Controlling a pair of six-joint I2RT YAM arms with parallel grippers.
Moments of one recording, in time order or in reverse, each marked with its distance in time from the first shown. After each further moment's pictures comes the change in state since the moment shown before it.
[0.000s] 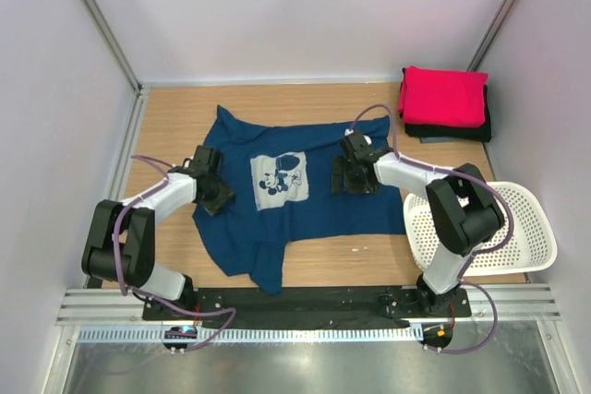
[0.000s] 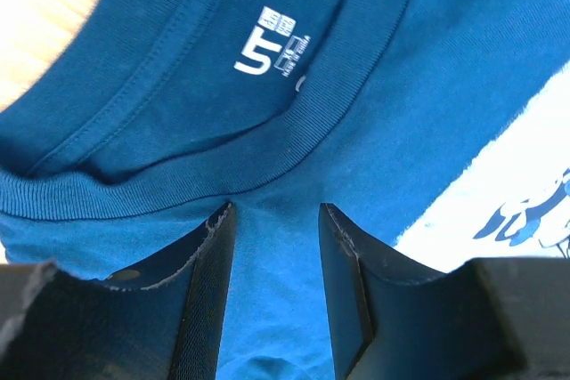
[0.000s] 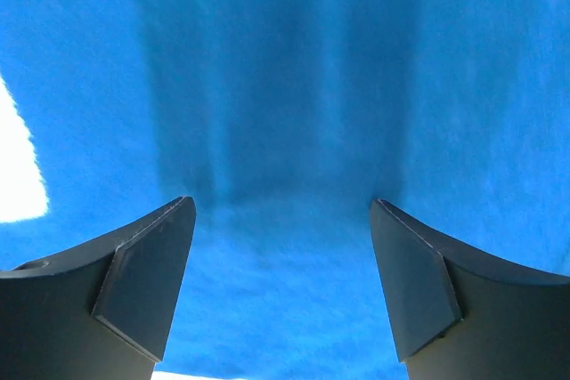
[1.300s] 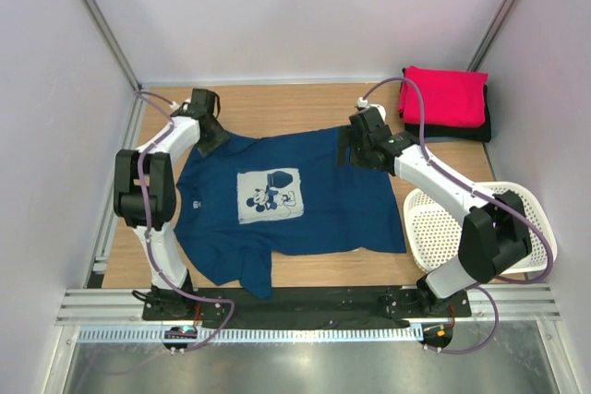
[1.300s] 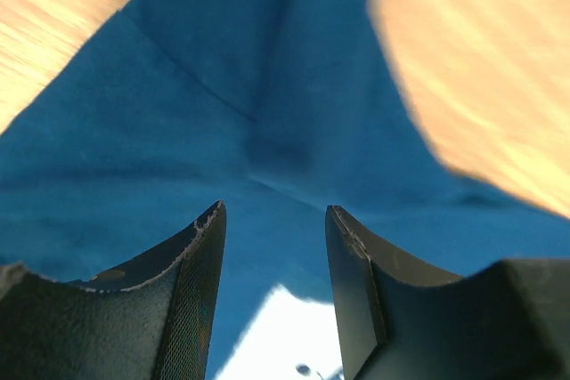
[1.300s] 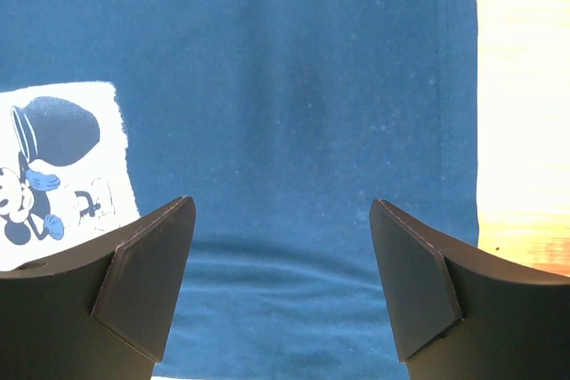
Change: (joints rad) left arm 0.090 0.412 0.675 -0.076 -0.116 0.240; right arm 0.001 -0.229 0.117 -0.120 0.097 0.003
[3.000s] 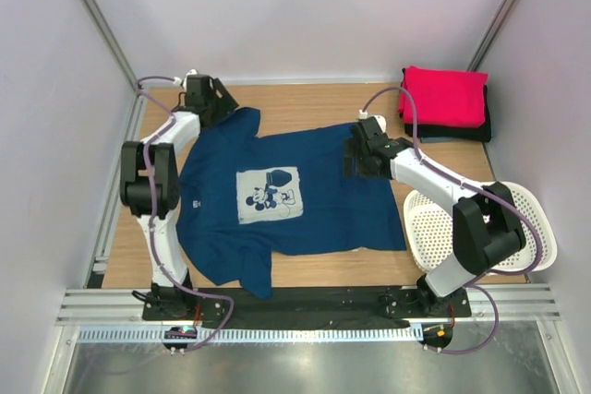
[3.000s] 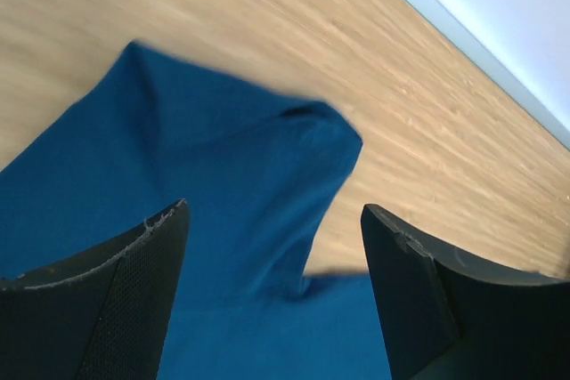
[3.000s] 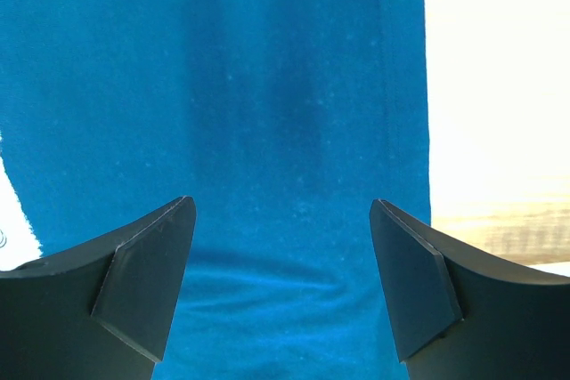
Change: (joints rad) left arm 0.043 0.196 0.134 0.447 0.193 0.035; right arm -0.027 0.044 -0.093 0.034 0.066 -0.058
